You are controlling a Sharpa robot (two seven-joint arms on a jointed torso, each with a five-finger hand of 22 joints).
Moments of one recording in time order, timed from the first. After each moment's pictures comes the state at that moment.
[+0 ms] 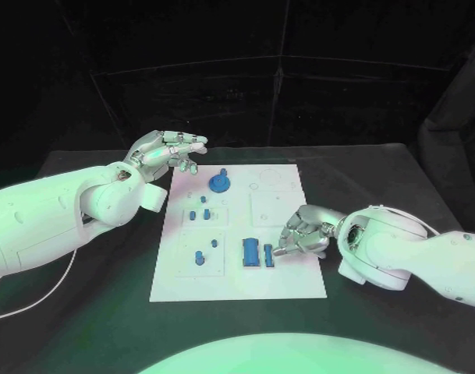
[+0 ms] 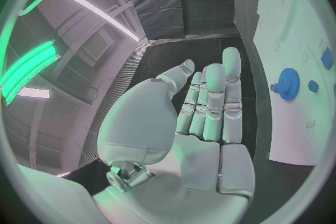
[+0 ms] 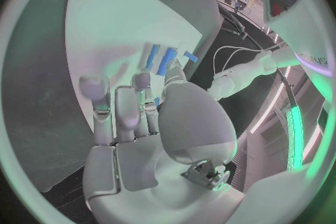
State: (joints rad) left arm 1.20 -0.78 -0.10 1.32 -0.05 -0.06 0.38; left_hand 1.24 -0.06 0.36 -0.06 0.05 0.95 0.20 0.17 0.07 0.96 0.12 0.46 0.11 1.16 0.04 1.08 0.49 0.18 1.14 0.14 0.64 0.69; right arm 1.02 -0.98 -0.02 1.81 -1.14 -0.21 -0.36; right_hand 1.29 0.00 -0.20 0.20 0.15 0.97 0.10 0.22 0.46 1.17 0.03 0.64 0.94 1.37 -0.05 1.04 0.93 0.16 1.19 0.06 0.97 0.70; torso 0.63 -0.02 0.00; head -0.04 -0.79
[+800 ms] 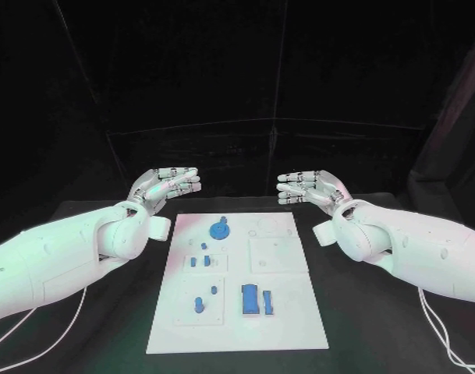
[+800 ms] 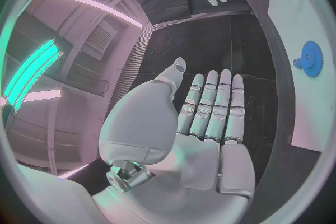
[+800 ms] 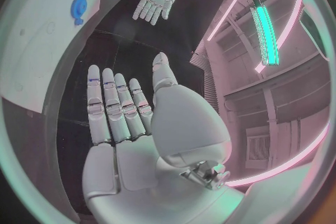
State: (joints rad) left arm 1.17 -0.69 -0.10 1.15 0.08 -0.15 0.48; left_hand 1.28 -0.01 0.15 -0.02 0.05 0.94 0.16 0.09 0.07 0.96 0.18 0.18 0.06 0.85 0.16 0.27 0.11 0.18 0.69 0.29 0.12 0.31; right arm 1.10 -0.70 -0.01 1.22 -0.28 -0.29 0.40; right_hand 1.37 0.07 -0.22 0.02 0.05 0.81 0.21 0.06 0.14 0.96 0.19 0.06 0.09 1.02 0.15 0.07 0.13 0.17 0.96 0.26 0.13 0.09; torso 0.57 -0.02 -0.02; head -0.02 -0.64
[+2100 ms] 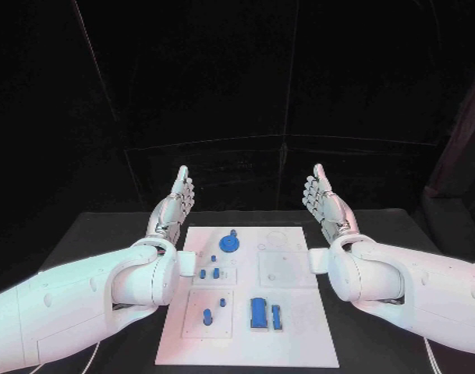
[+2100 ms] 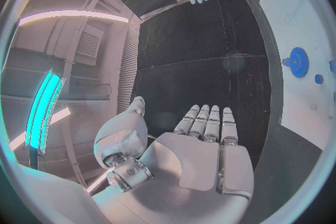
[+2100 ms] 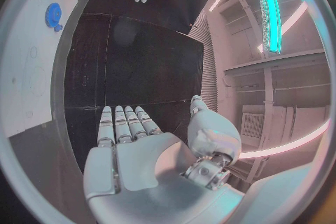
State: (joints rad) left arm 1.05 -0.78 0.00 1.57 0.02 -0.73 0.50; left_hand 0.27 0.00 0.01 0.00 0.00 0.20 0.00 0.00 0.00 0.20 0.00 0.01 0.00 0.18 0.00 0.01 0.00 0.02 0.15 0.01 0.00 0.02; right arm 1.05 -0.78 0.00 1.57 -0.01 -0.74 0.50; right_hand 0.29 0.00 -0.01 0.00 0.01 0.17 0.00 0.00 0.00 0.20 0.00 0.00 0.00 0.21 0.00 0.00 0.00 0.02 0.21 0.01 0.01 0.00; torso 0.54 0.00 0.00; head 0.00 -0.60
